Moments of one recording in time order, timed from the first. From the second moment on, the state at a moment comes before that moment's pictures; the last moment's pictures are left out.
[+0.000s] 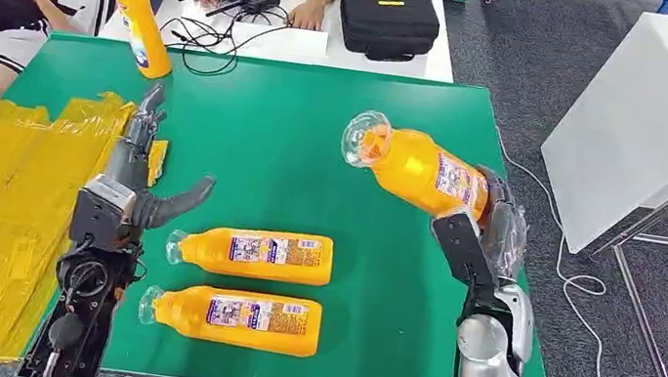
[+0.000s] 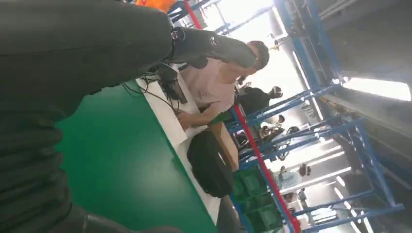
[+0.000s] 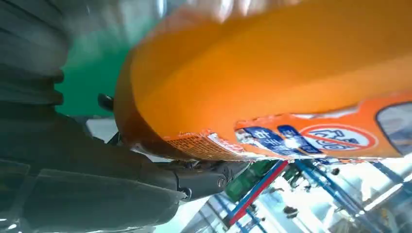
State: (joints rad) left arm -0.25 -0.18 0.01 -1.11 -0.42 0.02 -0.57; right arm -0.21 0.15 -0.11 -1.06 0.79 -0.20 -0.24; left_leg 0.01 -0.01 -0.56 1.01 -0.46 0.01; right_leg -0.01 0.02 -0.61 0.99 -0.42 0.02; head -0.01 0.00
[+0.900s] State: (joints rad) left arm -0.19 -0.20 -0.23 -1.15 -0.41 0.02 -0.56; right arm -0.33 0.25 0.31 -0.91 0.58 -0.14 -0.30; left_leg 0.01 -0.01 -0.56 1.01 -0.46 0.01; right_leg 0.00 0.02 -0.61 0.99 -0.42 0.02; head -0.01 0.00
